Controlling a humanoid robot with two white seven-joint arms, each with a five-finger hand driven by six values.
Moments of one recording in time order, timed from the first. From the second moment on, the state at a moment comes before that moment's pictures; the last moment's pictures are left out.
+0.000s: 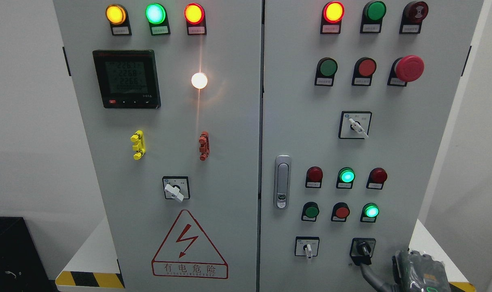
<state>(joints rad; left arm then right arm) 0.04 -0.10 -0.07 -0.08 0.08 -0.11 0.18 -0.20 -0.07 -0.09 -1.71 1.33 0.22 0.17</state>
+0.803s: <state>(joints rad) 0.04 -0.10 -0.07 -0.08 0.08 -0.11 0.18 -0.20 -0.06 -0.09 -1.74 1.32 0.21 0.15</state>
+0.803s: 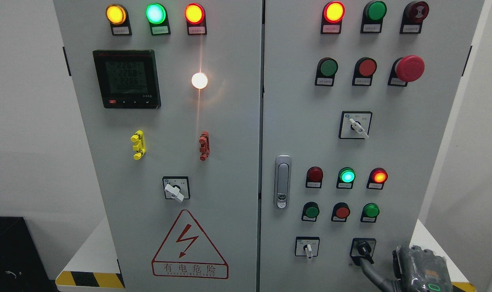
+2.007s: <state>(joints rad) 0.04 -0.10 -0.07 -0.08 0.08 -0.11 0.18 -0.19 -0.06 -0.09 -1.74 1.32 0.22 0.14</state>
